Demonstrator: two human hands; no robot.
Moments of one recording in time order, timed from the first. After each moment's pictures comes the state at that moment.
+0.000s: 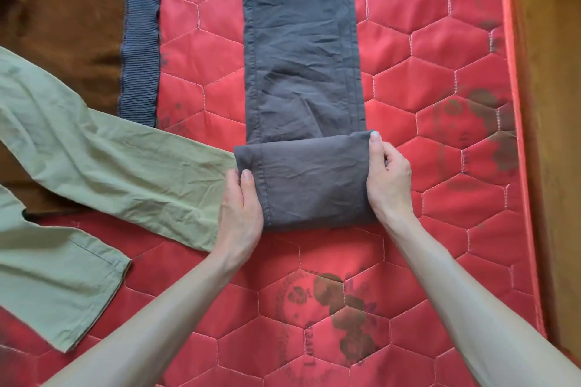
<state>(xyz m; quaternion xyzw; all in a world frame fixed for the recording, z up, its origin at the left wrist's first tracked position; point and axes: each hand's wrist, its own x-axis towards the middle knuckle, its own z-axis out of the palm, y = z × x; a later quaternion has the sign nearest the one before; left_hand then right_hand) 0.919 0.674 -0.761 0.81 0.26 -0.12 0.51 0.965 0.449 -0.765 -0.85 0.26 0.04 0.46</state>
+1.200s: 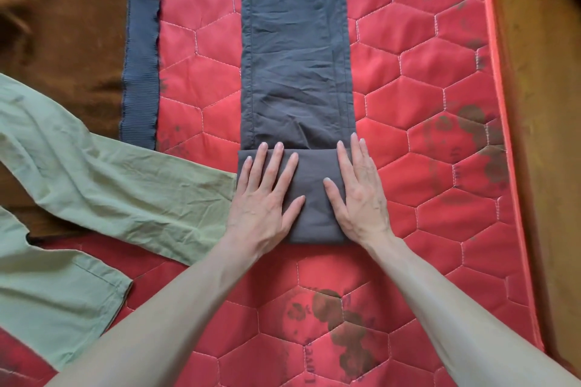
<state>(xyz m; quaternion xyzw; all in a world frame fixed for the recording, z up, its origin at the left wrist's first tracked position) 0.954 0.668 -0.790 0.97 -0.18 -0.11 0.09 0.953 0.447 -0.802 -0.97 -0.05 0.04 0.23</state>
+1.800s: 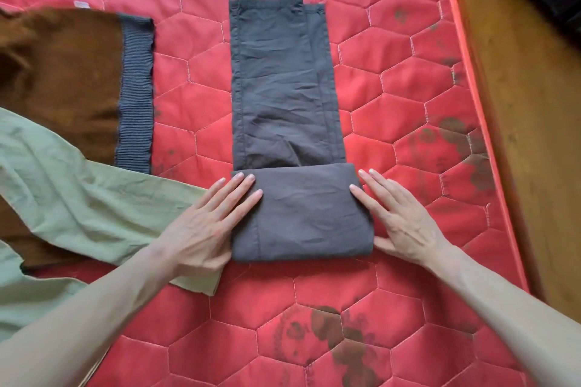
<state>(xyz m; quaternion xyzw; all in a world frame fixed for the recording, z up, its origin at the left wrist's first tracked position) 0.980 0.764 -0.770 0.89 -0.41 -0.16 0.05 0.943 0.341 -0.788 -0.95 -0.29 0.08 0.09</state>
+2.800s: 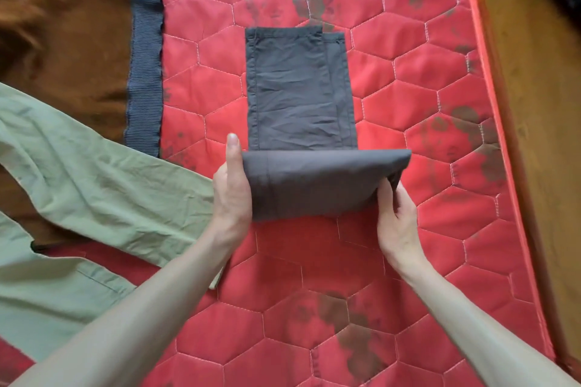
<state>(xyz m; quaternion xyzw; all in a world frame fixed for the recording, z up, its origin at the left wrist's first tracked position) 0.991 0.677 -0.733 0.69 0.33 -0.11 0.63 0.924 0.434 -0.753 -0.80 0.21 0.03 0.57</state>
